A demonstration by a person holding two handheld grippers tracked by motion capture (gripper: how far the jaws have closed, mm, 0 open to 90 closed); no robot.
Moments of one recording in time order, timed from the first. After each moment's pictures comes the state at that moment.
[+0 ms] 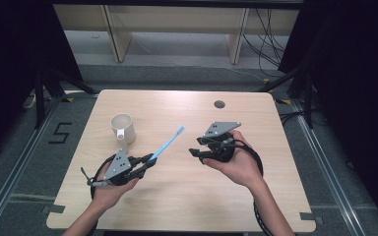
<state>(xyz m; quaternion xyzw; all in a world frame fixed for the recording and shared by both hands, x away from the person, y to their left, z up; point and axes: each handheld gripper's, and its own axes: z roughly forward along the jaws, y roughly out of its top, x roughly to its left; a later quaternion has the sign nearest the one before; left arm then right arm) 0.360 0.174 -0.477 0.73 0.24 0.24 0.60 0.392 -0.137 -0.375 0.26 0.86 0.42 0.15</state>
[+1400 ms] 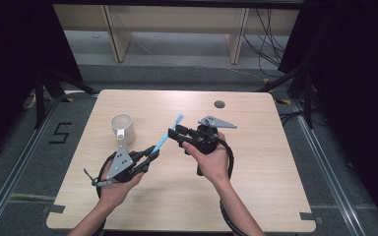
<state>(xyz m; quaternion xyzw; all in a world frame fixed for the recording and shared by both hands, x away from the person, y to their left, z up) 0.361 0.160 -0.467 0.69 0.24 0.28 0.62 0.415 -0.093 -0.397 0.37 0.69 0.62 0.06</state>
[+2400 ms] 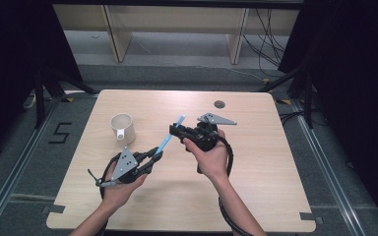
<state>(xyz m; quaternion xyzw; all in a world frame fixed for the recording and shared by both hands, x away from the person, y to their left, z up) 0.362 0.150 -0.471 0.70 0.24 0.28 0.61 0.417 -0.093 -0.389 0.37 0.69 0.62 0.06</state>
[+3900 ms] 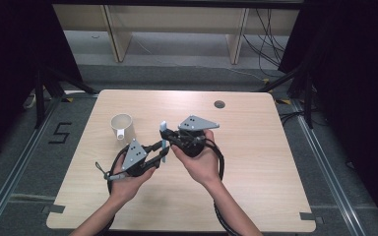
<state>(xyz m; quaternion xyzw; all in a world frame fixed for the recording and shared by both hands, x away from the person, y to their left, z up) 0.372 0.129 -0.452 0.71 0.27 0.28 0.59 0.397 -0.062 -0.375 0.29 0.76 0.57 0.15</state>
